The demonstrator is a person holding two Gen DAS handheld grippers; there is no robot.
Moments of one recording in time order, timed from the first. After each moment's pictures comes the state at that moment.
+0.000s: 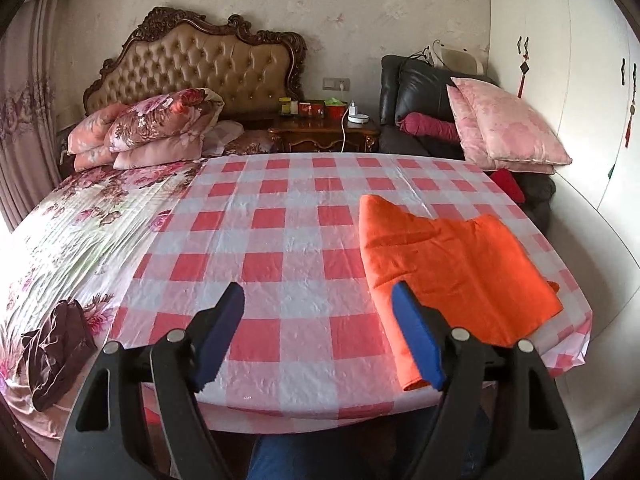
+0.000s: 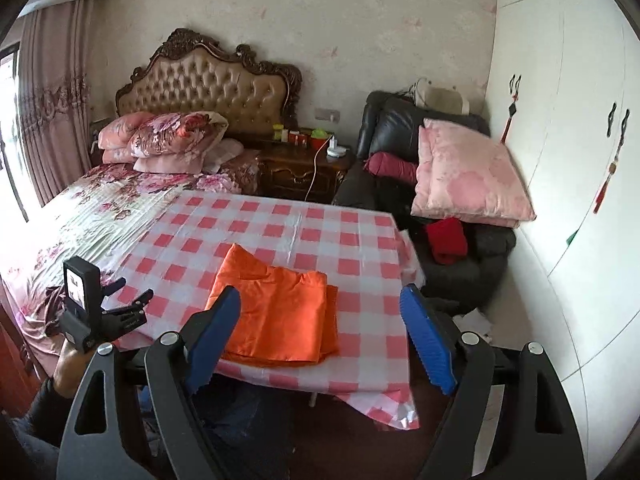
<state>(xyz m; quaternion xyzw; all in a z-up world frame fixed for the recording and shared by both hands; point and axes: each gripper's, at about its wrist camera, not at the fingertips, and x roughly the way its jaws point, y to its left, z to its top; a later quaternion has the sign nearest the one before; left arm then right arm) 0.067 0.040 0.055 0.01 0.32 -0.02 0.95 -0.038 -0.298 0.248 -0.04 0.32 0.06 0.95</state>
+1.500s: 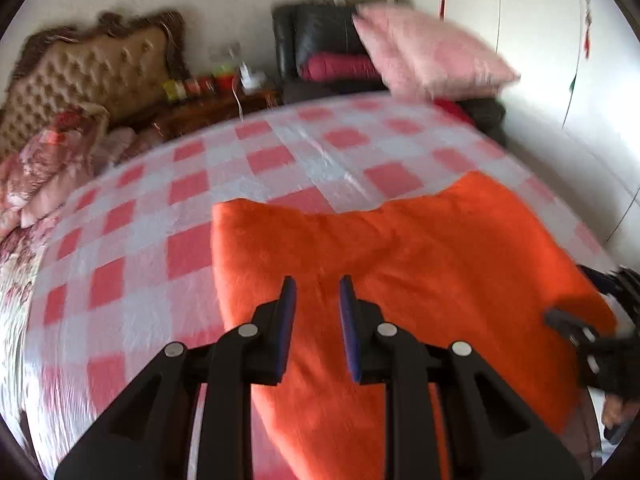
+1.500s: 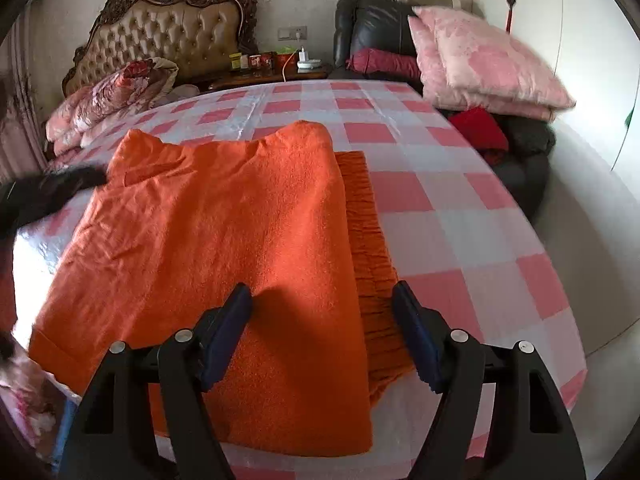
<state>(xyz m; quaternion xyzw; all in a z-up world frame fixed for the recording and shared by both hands) 0.263 -0.096 -0.046 0.12 0.40 -0.17 0.89 0.137 -0.285 -0.093 0.01 0.39 -0.02 0.92</state>
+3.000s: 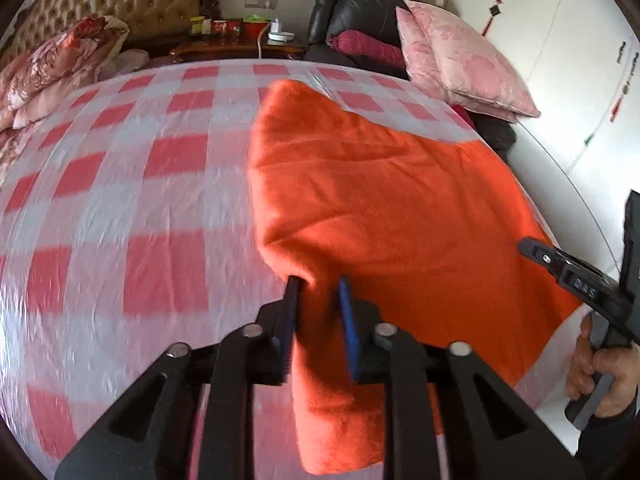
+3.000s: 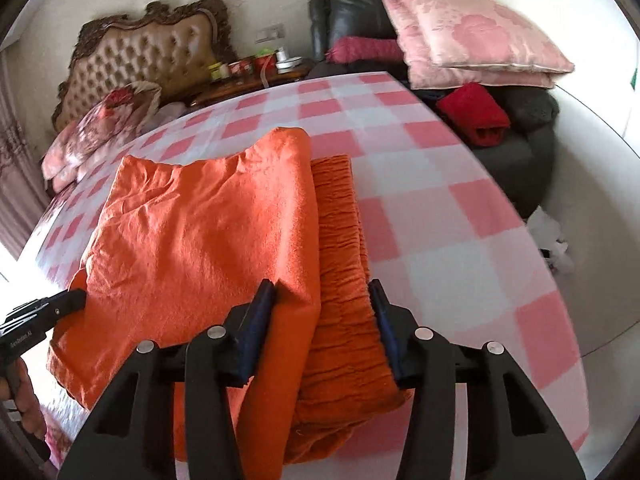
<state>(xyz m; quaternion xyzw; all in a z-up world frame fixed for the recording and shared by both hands) 0.245 -0.079 -0.073 -0.02 0.44 -0.15 0.88 0.199 -0.360 -0.095 0.10 0.40 -0.02 0.91</state>
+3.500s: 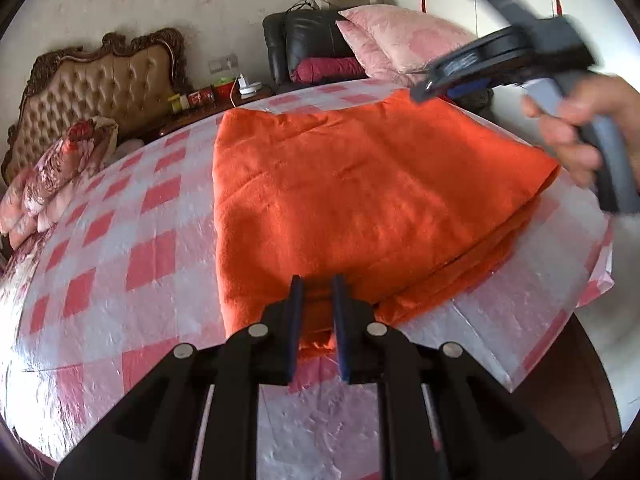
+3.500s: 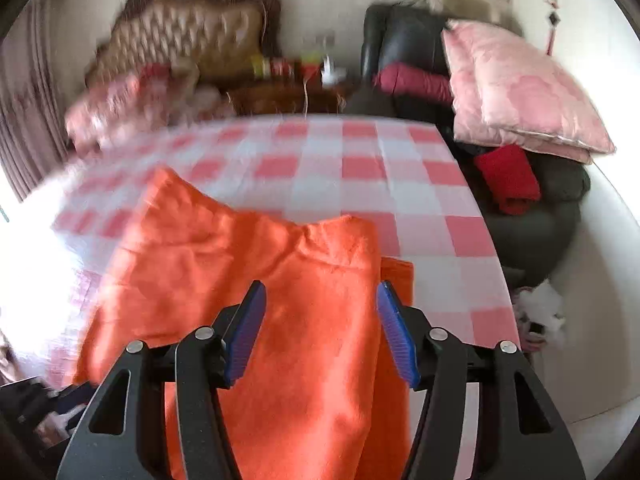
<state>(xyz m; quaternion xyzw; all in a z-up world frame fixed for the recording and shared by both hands) 0.149 -0.135 -0.091 0.14 0.35 -0.16 0.91 0.285 -0.338 -0.060 -0.02 0.44 0.01 0.90</state>
